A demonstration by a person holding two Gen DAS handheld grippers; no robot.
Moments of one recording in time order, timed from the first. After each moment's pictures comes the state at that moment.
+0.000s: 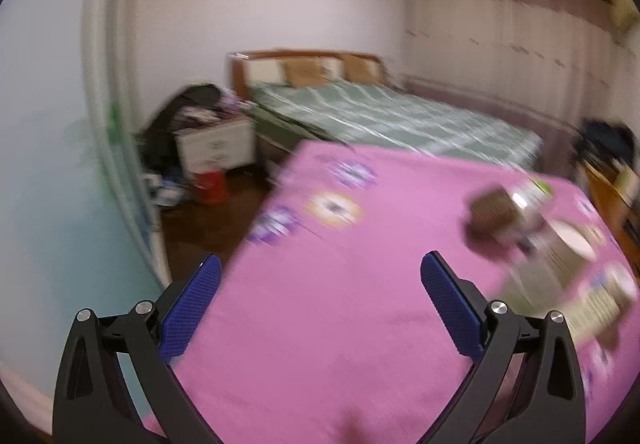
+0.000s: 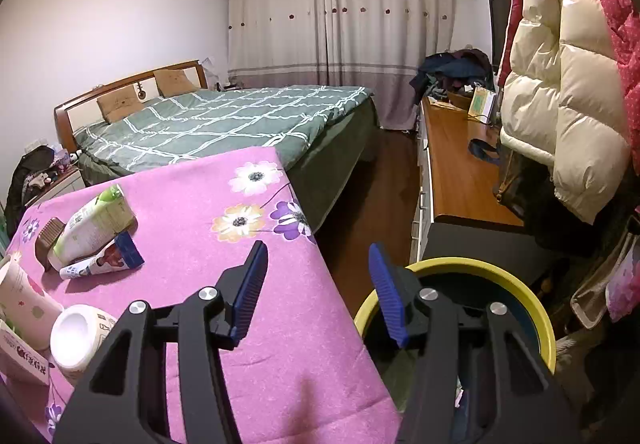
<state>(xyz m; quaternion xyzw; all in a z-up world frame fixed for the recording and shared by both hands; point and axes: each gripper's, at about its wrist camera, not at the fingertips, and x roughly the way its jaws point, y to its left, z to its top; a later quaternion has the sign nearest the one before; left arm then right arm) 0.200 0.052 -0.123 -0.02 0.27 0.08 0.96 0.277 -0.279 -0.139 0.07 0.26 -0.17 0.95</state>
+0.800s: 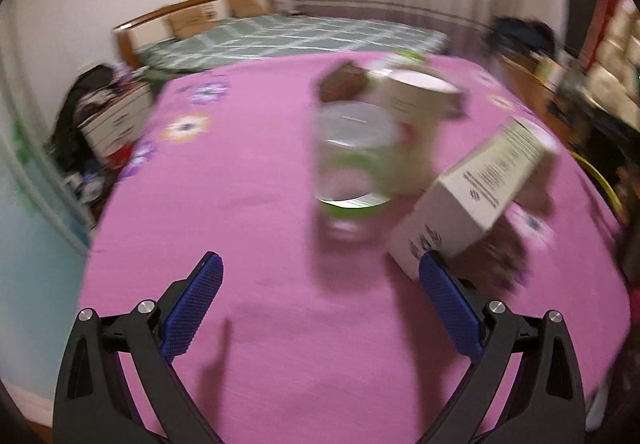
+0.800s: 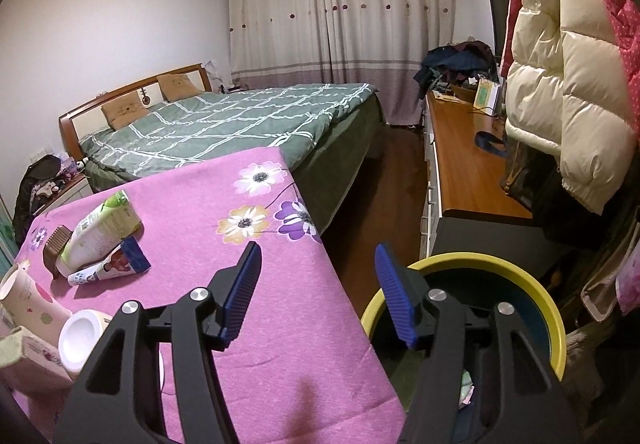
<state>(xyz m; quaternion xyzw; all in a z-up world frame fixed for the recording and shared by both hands) 0.182 -0.046 -0.162 0.06 0.39 -0.10 0.91 0.277 -0.284 -0.137 0.09 0.26 -0.16 0.95</state>
